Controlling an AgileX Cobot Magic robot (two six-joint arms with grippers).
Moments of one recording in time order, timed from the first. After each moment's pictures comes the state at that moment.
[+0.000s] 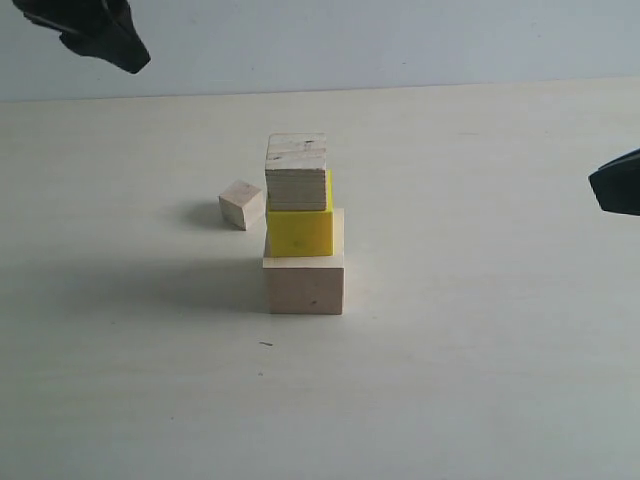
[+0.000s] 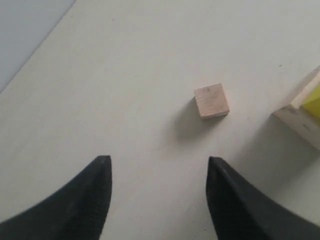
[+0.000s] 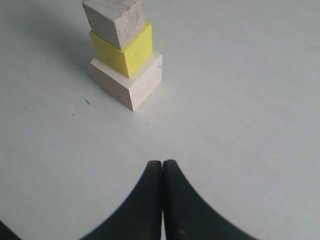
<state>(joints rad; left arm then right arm) -0.30 1.73 -1.60 -0.16 1.01 0.69 0.61 0.81 -0.85 0.03 0.94 -0.03</state>
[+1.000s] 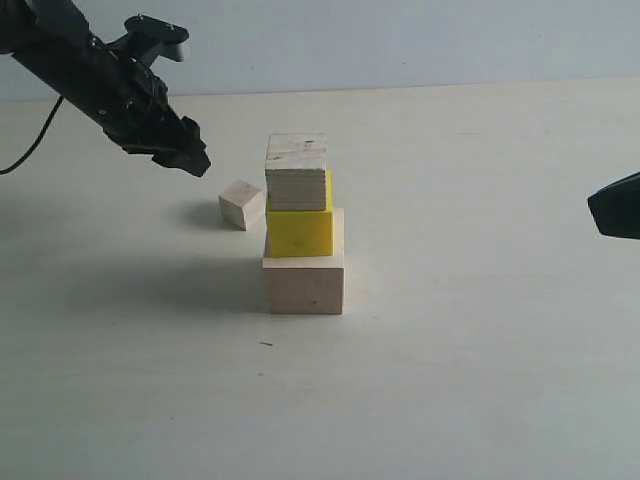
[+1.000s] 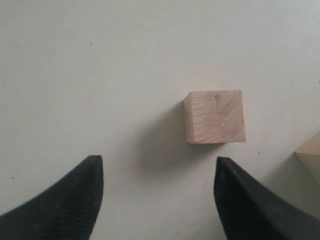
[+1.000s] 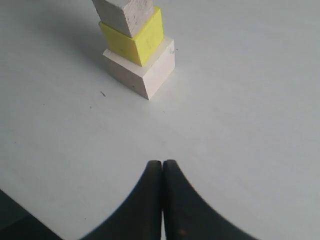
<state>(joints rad) -0.28 2.00 -1.44 -0.36 0.71 0.65 0.61 0.81 -0.85 0.08 0.99 0.03</state>
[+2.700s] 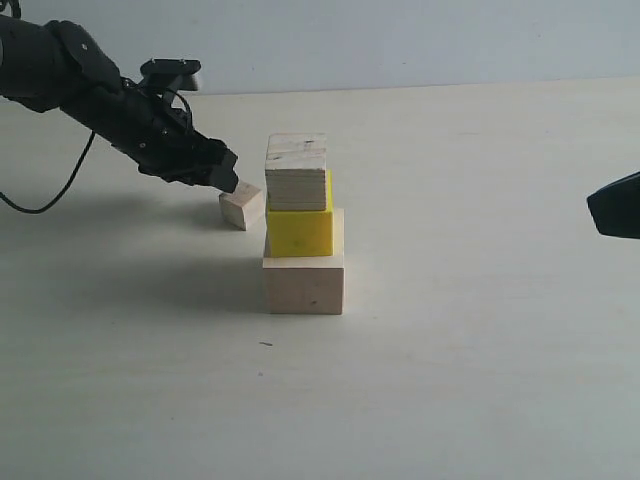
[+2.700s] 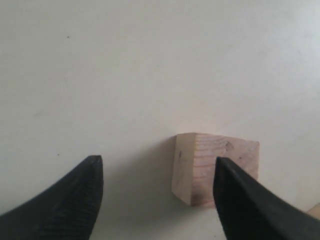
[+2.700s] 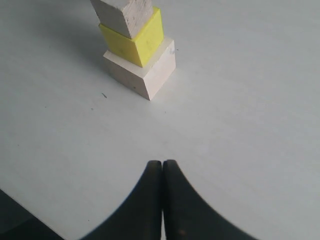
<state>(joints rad) -0.28 2.15 -1.44 -0.60 0.58 0.65 0.61 0.81 -0.85 0.08 0.99 0.05</state>
